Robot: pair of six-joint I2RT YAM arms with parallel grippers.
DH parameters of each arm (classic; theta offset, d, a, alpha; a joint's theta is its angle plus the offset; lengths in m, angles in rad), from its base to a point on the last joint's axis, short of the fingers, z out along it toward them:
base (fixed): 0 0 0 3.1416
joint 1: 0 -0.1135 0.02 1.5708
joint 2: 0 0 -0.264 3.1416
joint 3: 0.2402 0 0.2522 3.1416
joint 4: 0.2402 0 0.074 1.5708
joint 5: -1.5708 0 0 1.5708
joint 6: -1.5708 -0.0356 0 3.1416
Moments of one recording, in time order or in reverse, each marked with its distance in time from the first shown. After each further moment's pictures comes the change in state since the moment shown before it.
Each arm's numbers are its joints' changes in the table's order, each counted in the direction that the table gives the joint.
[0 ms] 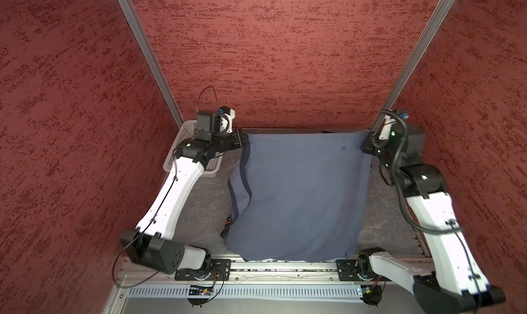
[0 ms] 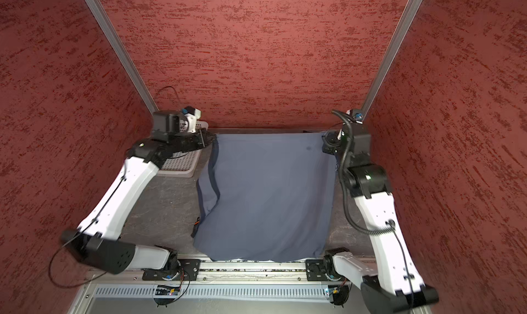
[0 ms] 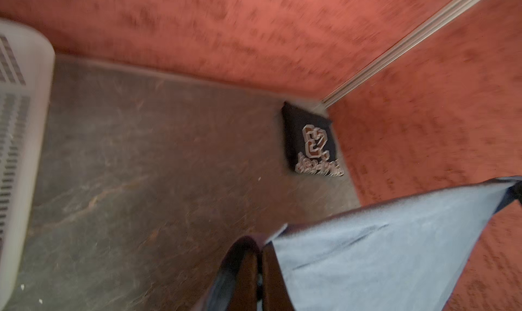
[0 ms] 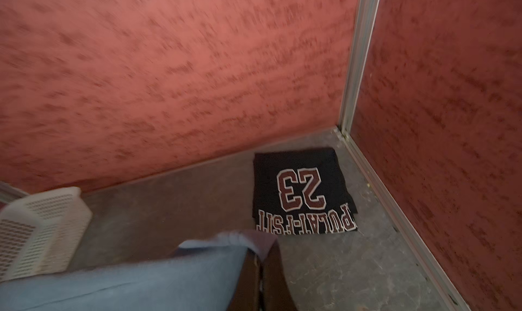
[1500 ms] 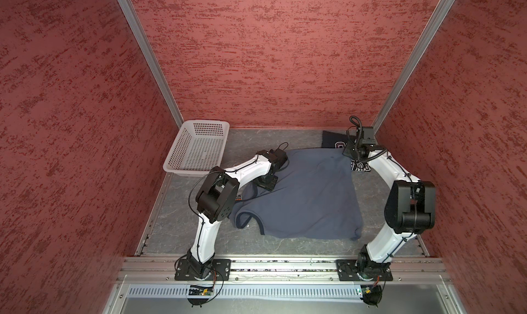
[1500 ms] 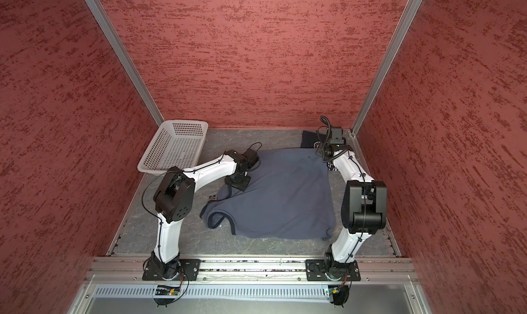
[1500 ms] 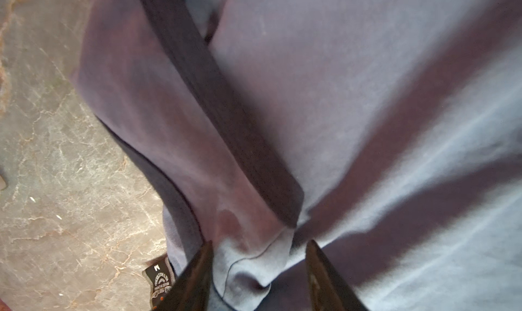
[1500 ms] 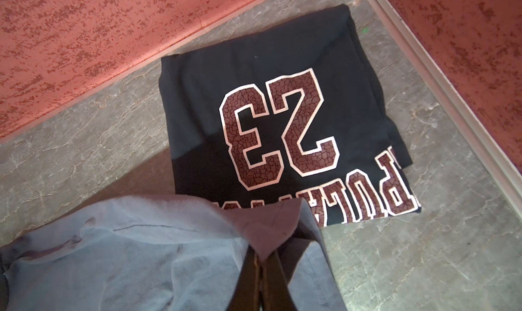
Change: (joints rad) left arm 0.409 0.562 0.058 0.349 0.584 -0.129; right arm 0.183 0.555 -0.109 -0.269 0.168 -0.074
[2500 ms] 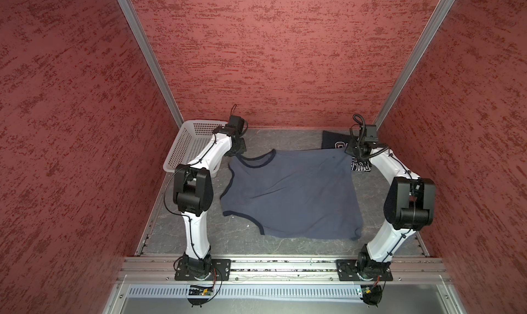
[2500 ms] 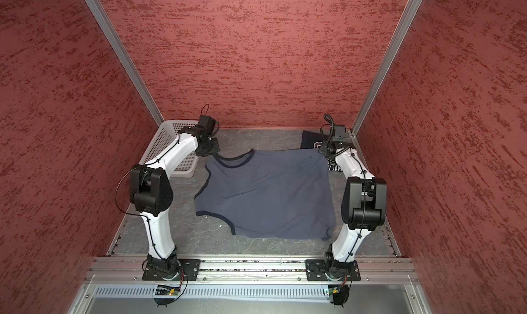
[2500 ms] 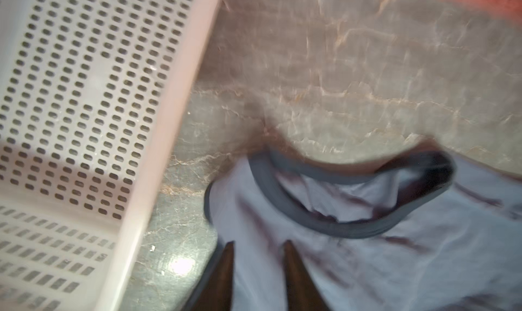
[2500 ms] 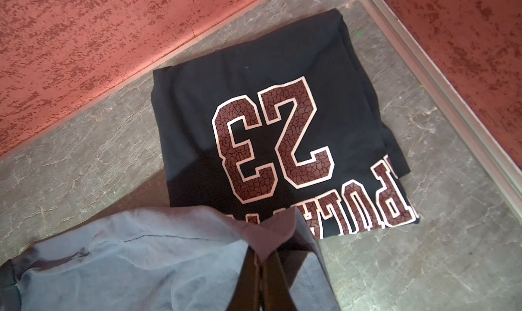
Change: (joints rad) left arm -0.415 -0.057 0.174 -0.137 -0.045 0.207; right arm 0.033 0.048 0.058 0.023 0.021 -0.011
